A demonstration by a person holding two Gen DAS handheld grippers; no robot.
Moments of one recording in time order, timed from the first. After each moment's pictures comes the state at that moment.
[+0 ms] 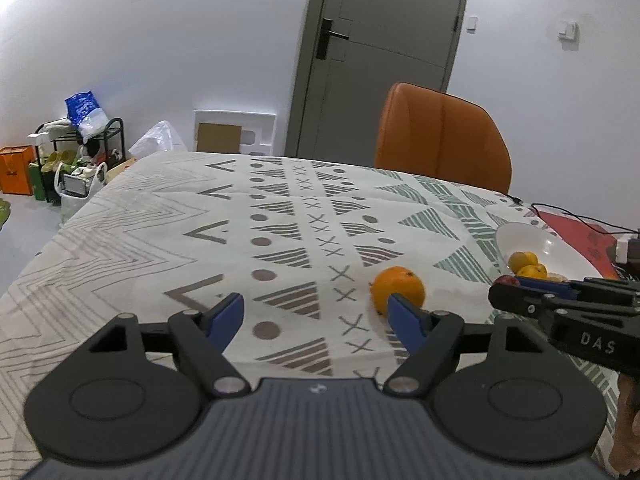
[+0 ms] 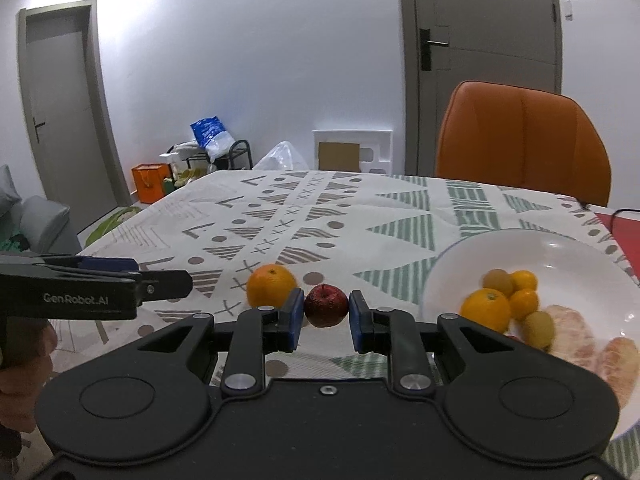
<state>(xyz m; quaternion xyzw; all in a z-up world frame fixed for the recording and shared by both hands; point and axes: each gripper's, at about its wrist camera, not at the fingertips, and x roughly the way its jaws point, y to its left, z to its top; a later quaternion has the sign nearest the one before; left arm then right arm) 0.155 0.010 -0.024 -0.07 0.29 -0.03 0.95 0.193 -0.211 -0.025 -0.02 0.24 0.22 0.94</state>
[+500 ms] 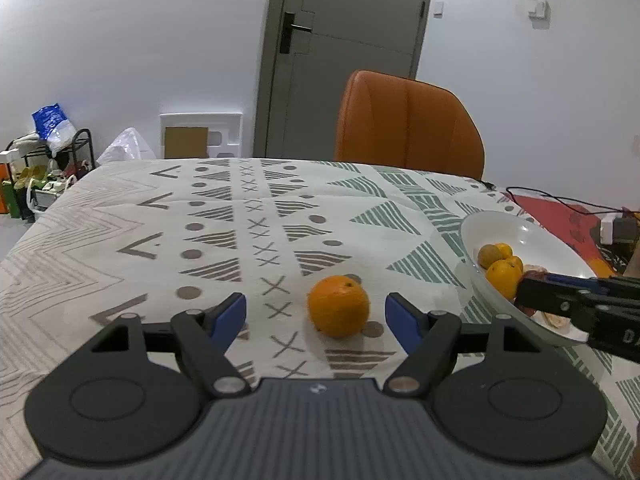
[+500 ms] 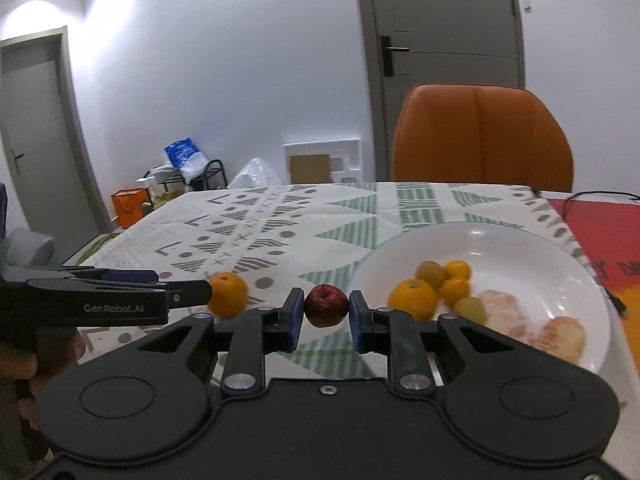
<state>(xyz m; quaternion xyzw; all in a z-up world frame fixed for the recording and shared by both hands) 0.181 -0.029 -0.029 -0.05 0.29 -0.07 0.95 0.181 -0.258 -0.020 0.01 0.23 0.18 0.96</state>
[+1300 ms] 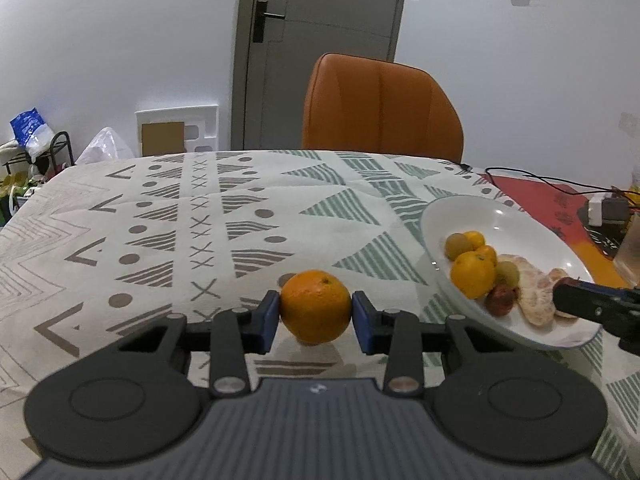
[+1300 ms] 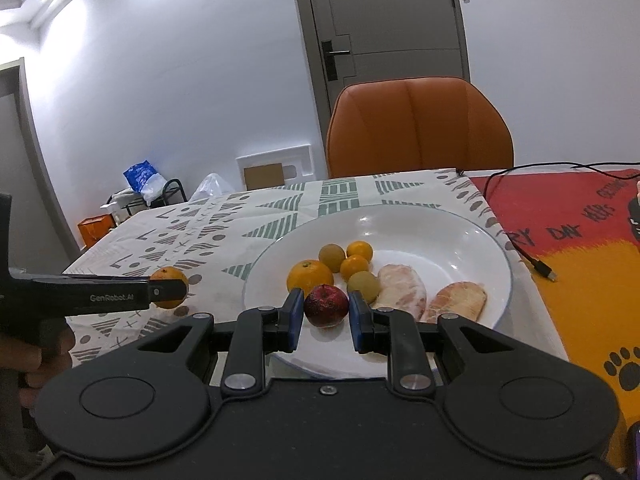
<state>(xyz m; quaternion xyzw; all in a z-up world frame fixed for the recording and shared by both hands) 0.193 -0.070 -0.028 -0.03 0.31 -0.09 0.95 0.166 -0.322 -0.030 0.06 0.23 0.12 0.96</state>
